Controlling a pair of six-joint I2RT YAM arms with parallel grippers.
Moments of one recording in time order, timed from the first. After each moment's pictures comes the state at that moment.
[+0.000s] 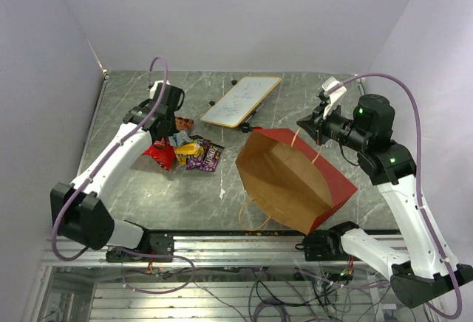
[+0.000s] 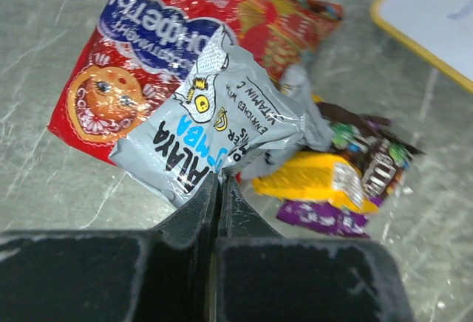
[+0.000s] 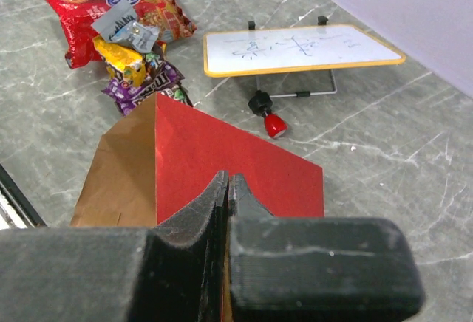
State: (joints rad) left arm -0.43 1.36 1.25 -0.79 -0.46 -0.43; right arm 0.34 0.94 1.22 -0.61 -0.41 -0.19
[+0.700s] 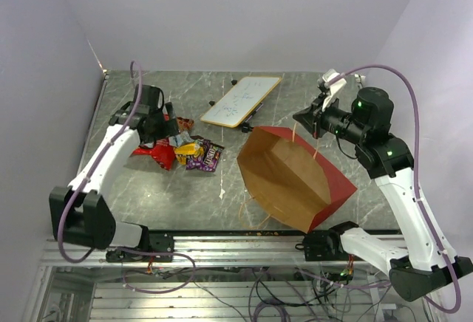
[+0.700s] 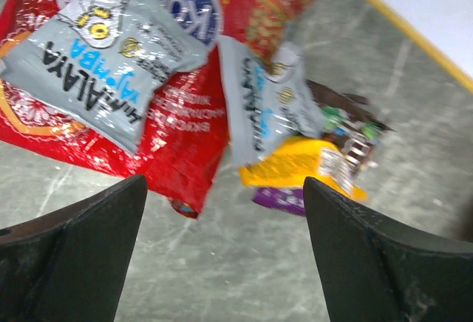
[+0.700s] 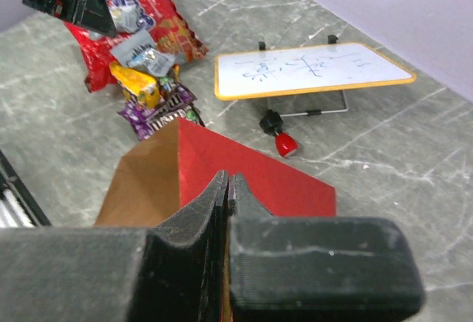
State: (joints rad) left arm -0.19 1.40 1.16 -0.73 -0.15 -0.44; right arm 0.34 0.99 1.27 -0.58 -0.44 -0.16
